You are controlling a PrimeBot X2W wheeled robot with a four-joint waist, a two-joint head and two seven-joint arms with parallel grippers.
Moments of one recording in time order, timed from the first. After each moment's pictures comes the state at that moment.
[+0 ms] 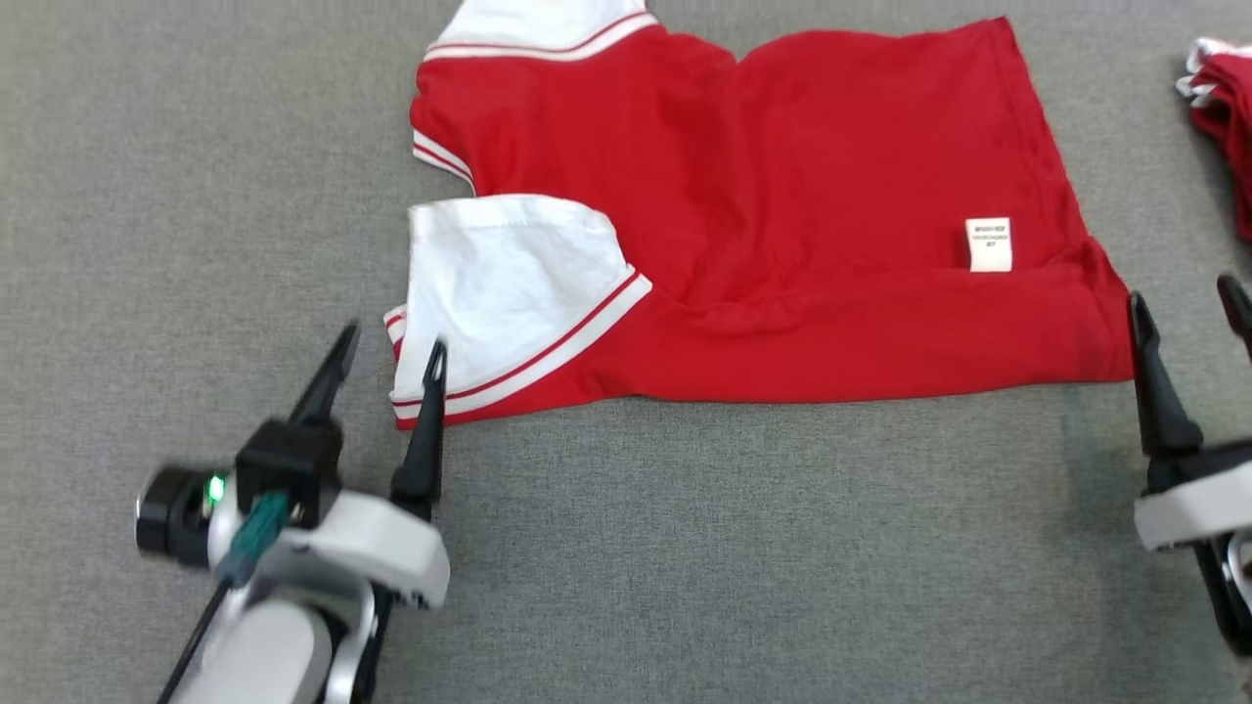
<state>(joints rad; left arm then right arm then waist) -0.31 0.33 -0.45 0.01 -0.32 0.24 -0.03 -0.32 -0.42 0.11 0.34 0.24 0.13 -0.26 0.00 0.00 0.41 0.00</state>
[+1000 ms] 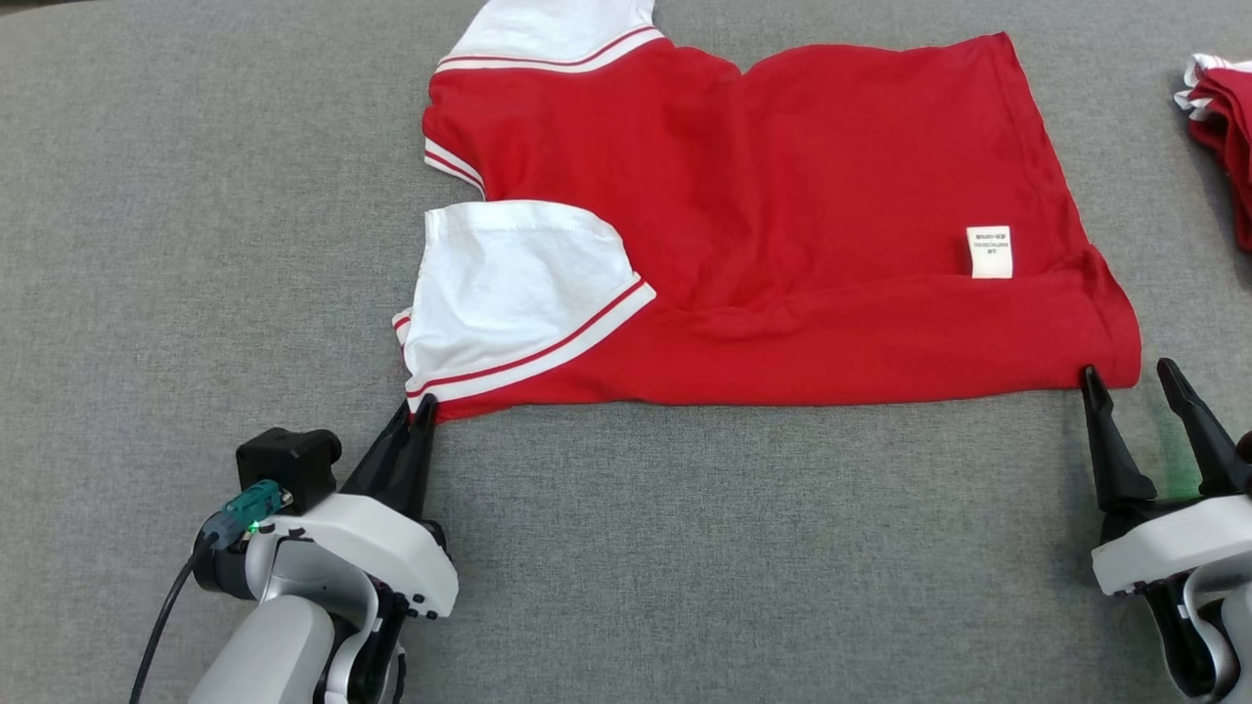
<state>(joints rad) -0.27 0.24 -0.41 0.25 -0.59 0.12 -0.03 -0.26 -0.39 0.19 0.45 0.43 0.13 -0.26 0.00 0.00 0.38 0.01</state>
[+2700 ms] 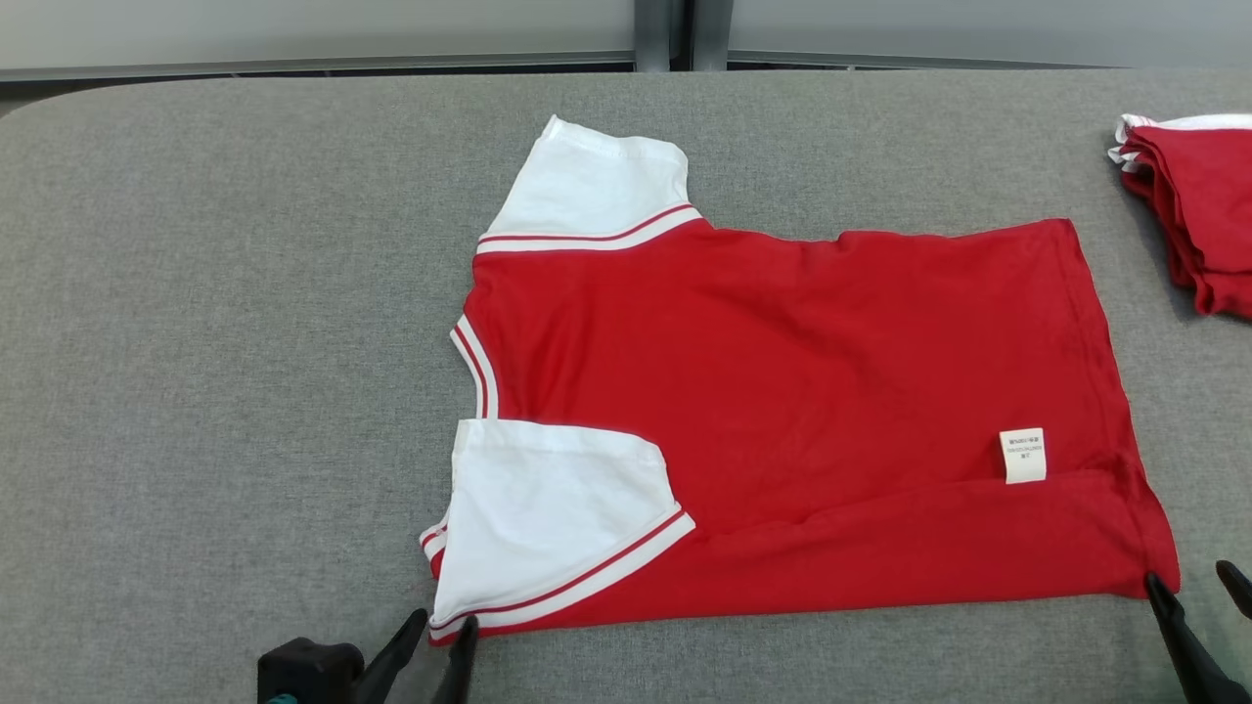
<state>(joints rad) 0.17 0.39 -0.48 -0.23 -0.59 0.27 0.12 0.16 -0.60 0.20 0.22 0.60 0.13 -0.18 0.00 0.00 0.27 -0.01</state>
